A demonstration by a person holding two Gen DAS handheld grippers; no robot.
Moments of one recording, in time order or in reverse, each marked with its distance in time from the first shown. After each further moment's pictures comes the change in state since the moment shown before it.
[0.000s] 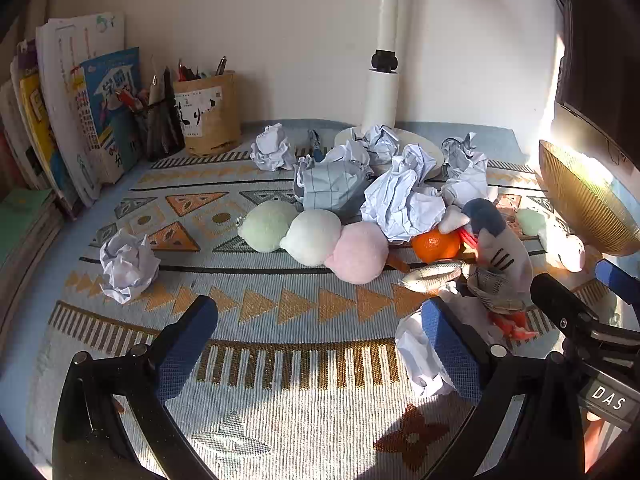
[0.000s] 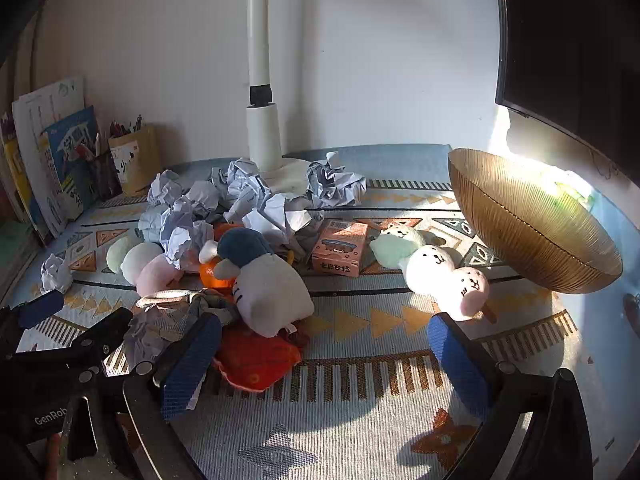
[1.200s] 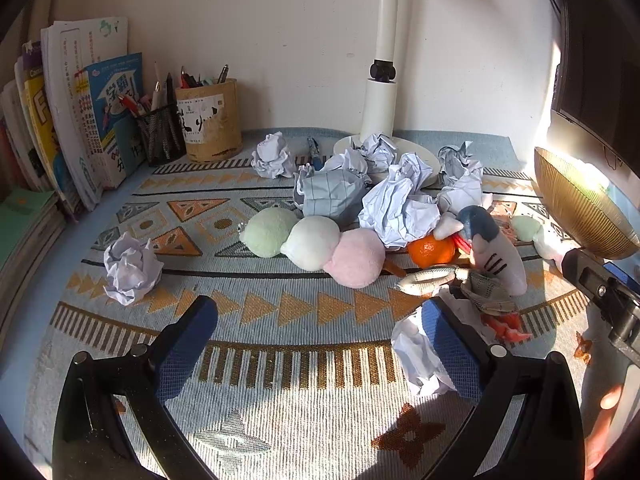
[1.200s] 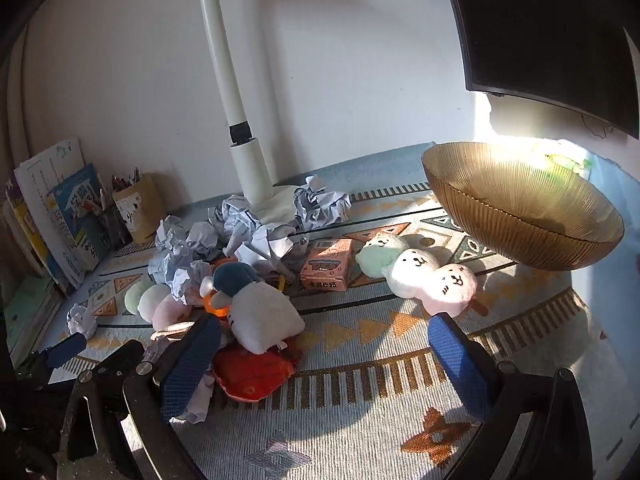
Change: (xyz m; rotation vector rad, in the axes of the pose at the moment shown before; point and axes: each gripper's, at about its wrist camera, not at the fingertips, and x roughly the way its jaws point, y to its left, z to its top) left arm -0.008 0.001 -0.002 -0.007 -0.038 -0.010; right arm -0.016 -0.039 -0.003 0.198 -0.073 0.091
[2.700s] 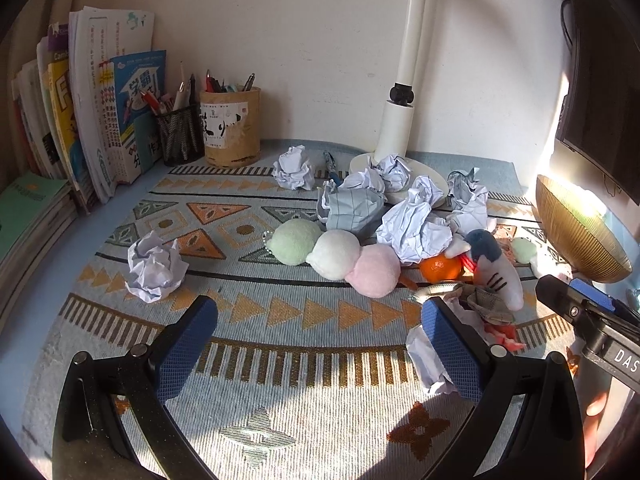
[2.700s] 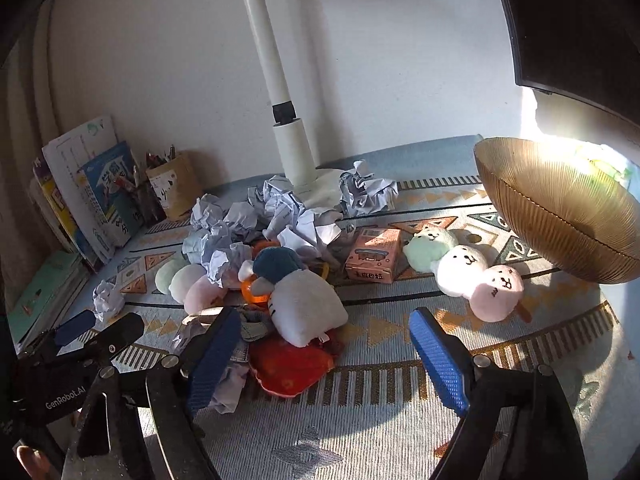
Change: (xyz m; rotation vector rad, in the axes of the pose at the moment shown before) left arm -0.017 0.030 0.005 -0.072 -0.031 -0.003; right arm 0.016 0.023 0.004 -0.113 0.092 0.118
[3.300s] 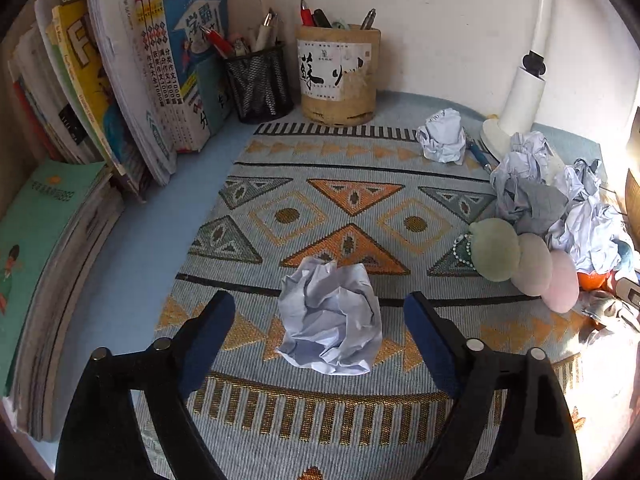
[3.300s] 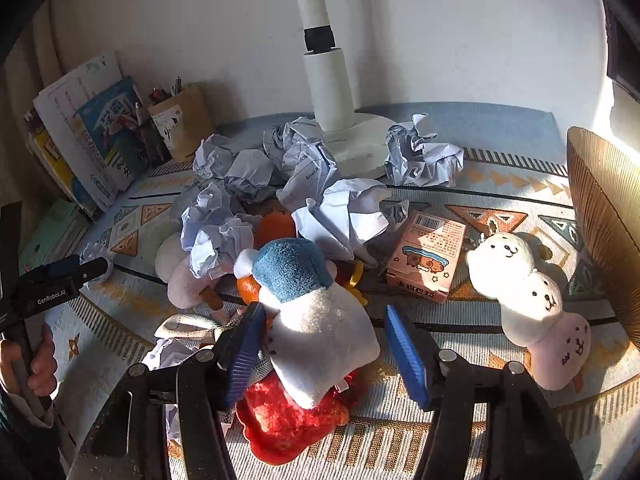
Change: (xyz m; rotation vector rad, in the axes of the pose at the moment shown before) left arm 0.070 0.111 0.035 0.004 0.232 0.142; right arm 0.075 0.005 0.029 -0.120 0.228 0.087
